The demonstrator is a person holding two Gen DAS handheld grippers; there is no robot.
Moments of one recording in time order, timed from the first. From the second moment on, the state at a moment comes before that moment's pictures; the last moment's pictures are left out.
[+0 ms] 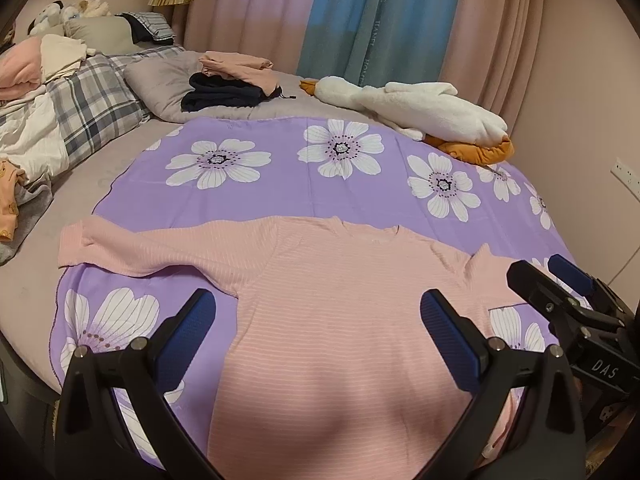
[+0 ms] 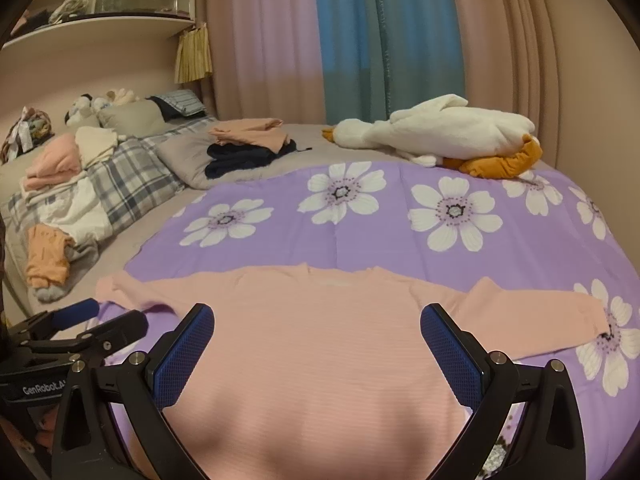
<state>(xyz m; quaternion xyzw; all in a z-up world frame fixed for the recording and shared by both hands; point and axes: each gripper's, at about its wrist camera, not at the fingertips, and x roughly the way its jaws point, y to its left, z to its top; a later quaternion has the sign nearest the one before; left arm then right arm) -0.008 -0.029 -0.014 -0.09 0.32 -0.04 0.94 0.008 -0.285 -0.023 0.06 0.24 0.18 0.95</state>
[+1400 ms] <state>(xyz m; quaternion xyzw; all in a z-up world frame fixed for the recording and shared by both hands) -0.012 -0.032 -0.018 -0.08 0.34 -0.04 0.94 0.006 -0.286 -0.025 0.07 0.24 0.18 0.95</state>
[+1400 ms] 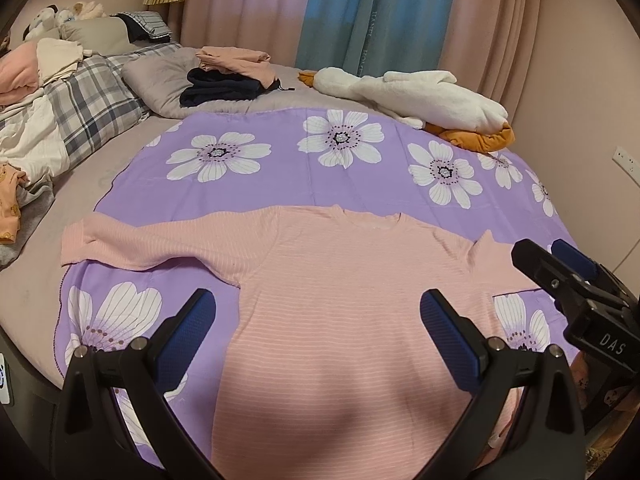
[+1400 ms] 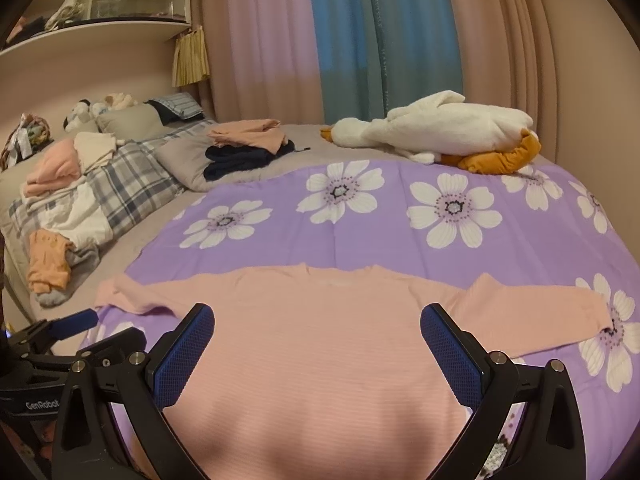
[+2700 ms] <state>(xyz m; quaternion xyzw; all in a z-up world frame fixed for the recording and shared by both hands) -0.006 -0.051 -0.028 -0.06 0.35 -0.06 0.93 0.009 -0.293 -0.029 0.06 0.25 0.17 0.95</state>
